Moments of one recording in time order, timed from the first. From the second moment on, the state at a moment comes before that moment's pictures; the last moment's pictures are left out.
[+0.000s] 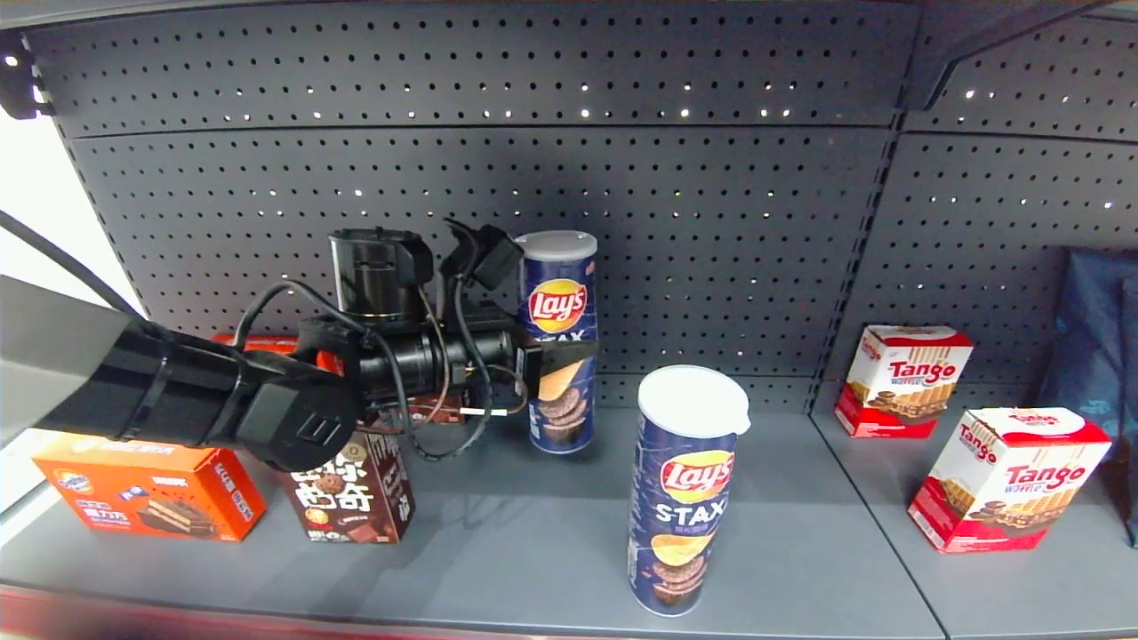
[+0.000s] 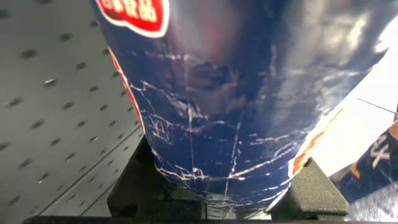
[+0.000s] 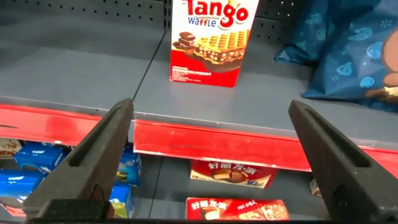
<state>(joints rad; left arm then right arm) -0.40 1.96 -1.11 -0.66 -0.58 0.05 0.17 0.09 -0.02 -0.03 -0.17 -0.12</state>
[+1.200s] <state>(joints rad) -0.47 2.17 -1.31 -0.66 -0.58 0.05 0.17 0.09 -0.02 -0.03 -0.17 -0.14</state>
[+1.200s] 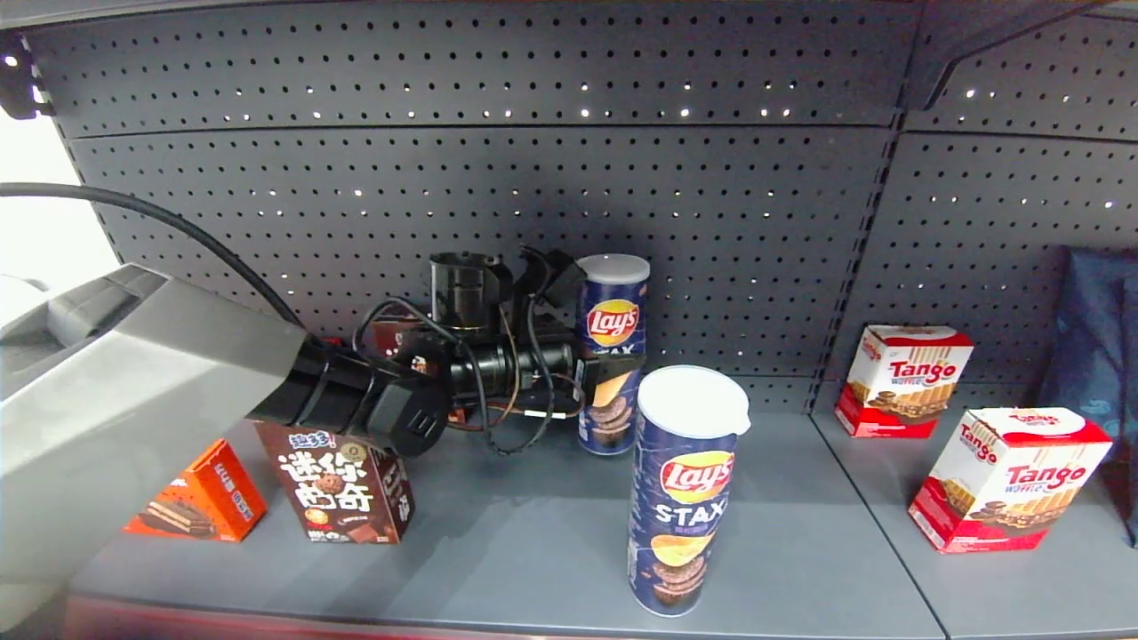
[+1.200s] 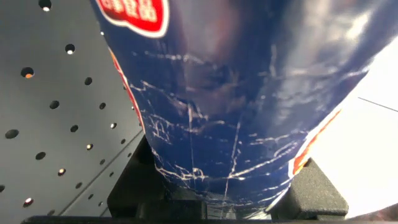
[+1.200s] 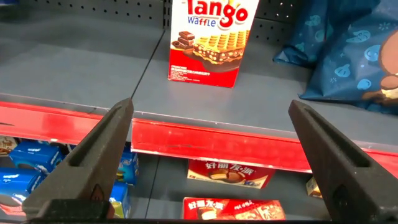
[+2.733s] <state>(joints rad) -0.49 2.35 -1.49 -0.67 -0.58 0.05 0.17 0.10 -0.02 -0.03 -0.17 -0.14</state>
